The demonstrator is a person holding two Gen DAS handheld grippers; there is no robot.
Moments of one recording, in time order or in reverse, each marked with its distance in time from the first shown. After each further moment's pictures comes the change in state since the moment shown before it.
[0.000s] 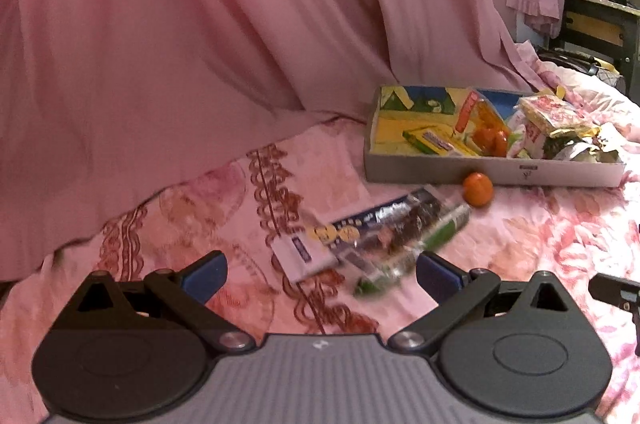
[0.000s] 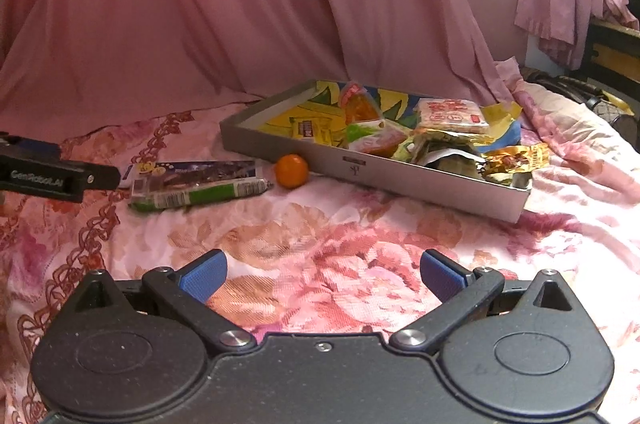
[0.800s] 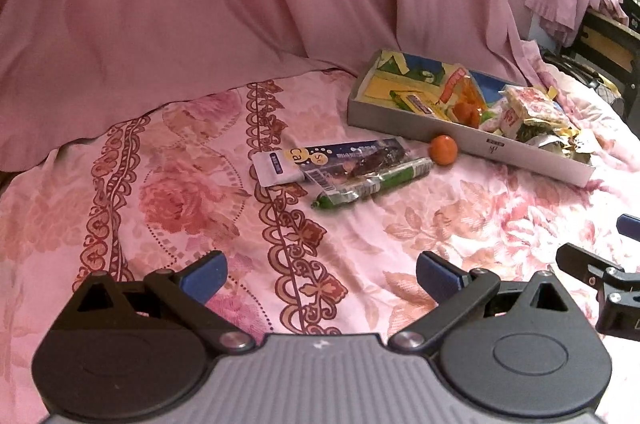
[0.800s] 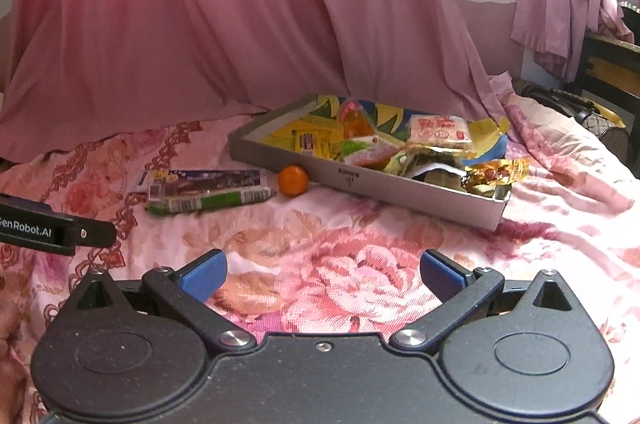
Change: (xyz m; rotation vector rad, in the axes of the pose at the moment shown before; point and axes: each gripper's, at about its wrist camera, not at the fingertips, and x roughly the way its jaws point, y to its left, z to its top) left arm -0.040 -0.014 -0.024 -0.183 0.149 -0.031; right arm -0.035 -0.002 0.003 -0.019 -0.011 -0.004
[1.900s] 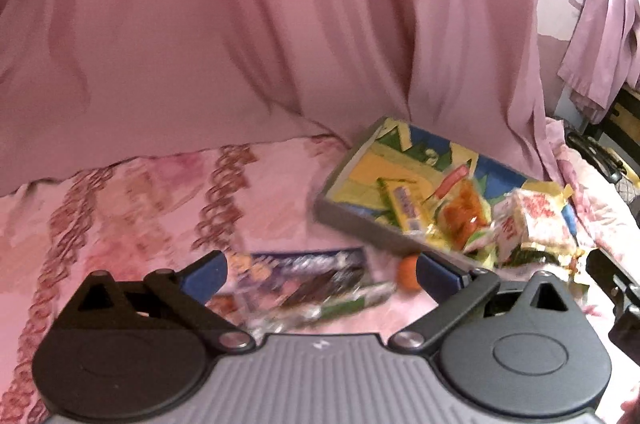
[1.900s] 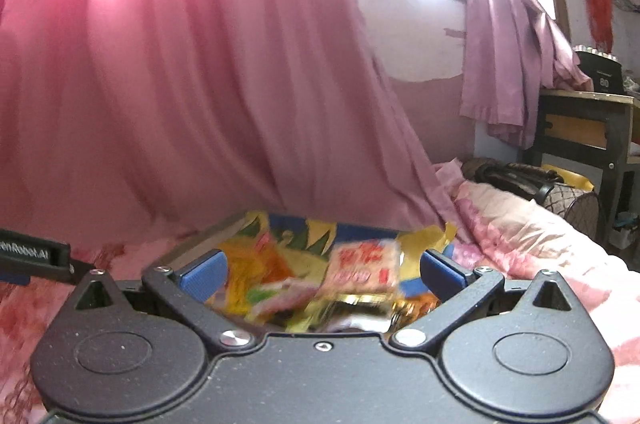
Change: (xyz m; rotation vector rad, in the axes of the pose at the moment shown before) left arm 0.030 -0.046 0.079 -0.179 -0.078 0.045; right arm 0.031 -0.071 0.067 0.066 -0.267 -0.097
